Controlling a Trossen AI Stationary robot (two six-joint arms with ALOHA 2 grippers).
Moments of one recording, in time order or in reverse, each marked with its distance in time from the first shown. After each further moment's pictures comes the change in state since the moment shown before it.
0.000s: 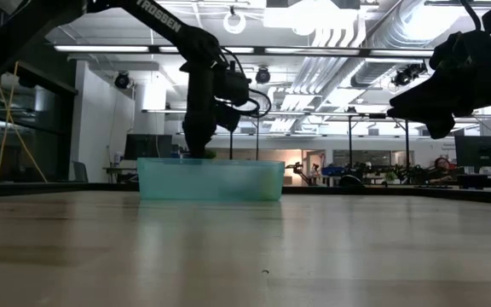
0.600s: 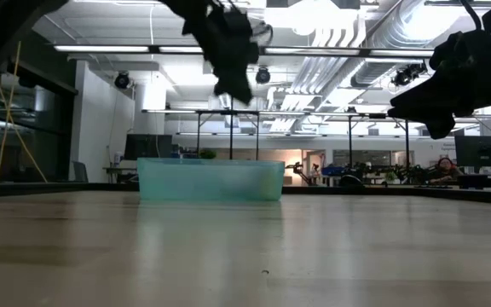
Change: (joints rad) left arm -0.011 -0.105 0.237 0.123 0.329 -0.149; right arm 0.000 0.000 0.000 -0.001 -0.014 0.000
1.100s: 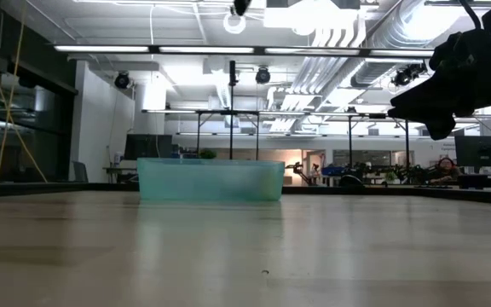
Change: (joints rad) left arm -0.175 -0.245 -0.001 0.363 0.125 -0.035; right arm 0.000 0.000 0.000 -0.002 -0.001 0.019
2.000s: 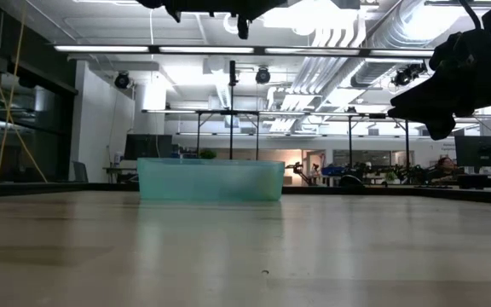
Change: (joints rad) left arm -0.003 -0.146 -0.605 0.926 0.003 -0.346; right arm 0.000 0.000 0.000 -0.001 0.000 0.000
